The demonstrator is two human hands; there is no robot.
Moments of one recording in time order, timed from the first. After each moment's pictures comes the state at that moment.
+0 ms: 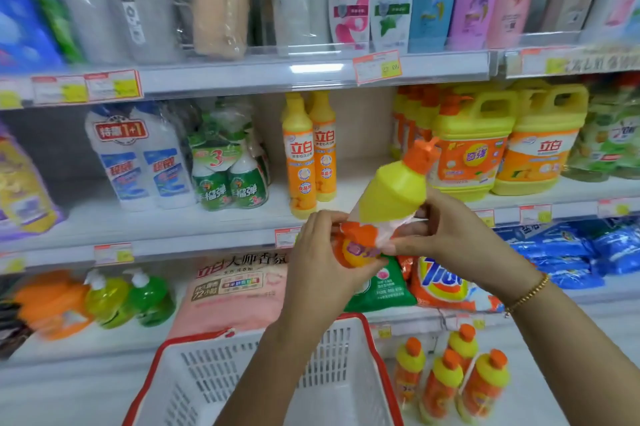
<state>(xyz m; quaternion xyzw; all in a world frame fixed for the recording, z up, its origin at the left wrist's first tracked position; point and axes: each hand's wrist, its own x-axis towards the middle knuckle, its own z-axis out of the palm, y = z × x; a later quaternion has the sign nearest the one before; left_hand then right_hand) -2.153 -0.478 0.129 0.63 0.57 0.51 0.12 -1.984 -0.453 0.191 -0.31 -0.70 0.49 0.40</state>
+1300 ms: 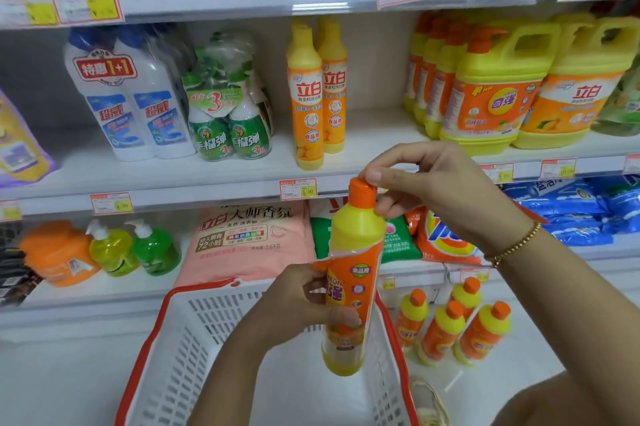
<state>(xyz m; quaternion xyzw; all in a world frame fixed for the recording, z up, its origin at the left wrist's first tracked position) -2.207 -0.515 0.061 0.57 0.53 0.34 0.52 -2.019 -0.454 0.185 -0.34 -0.68 0.52 0.39</state>
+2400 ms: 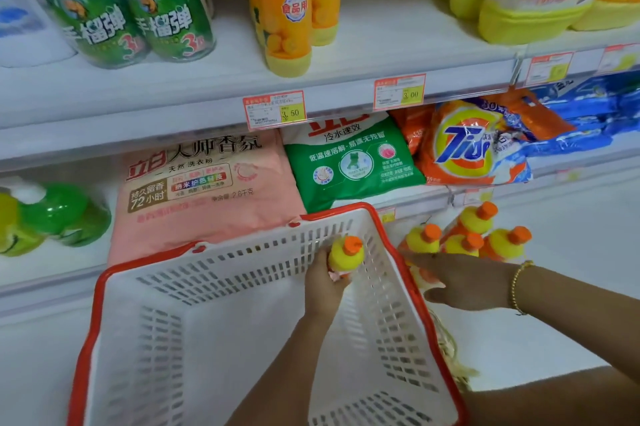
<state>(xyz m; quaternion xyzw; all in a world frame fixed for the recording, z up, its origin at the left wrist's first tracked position) -2.177 -0.434 -0.216 0.49 0.64 0.39 0.46 -1.985 -0.423 -0.037 -0.50 -0.77 0.30 -0.28</state>
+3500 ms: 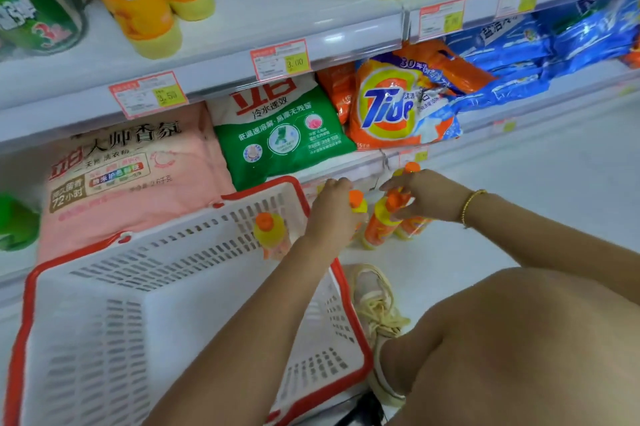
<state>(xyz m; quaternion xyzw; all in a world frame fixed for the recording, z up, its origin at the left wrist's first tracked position) -2.054 -0.395 -0.100 0.71 0.61 0.15 0.32 -1.863 -0.377 -0.070 -0.57 -0.78 0.26 -0.07</state>
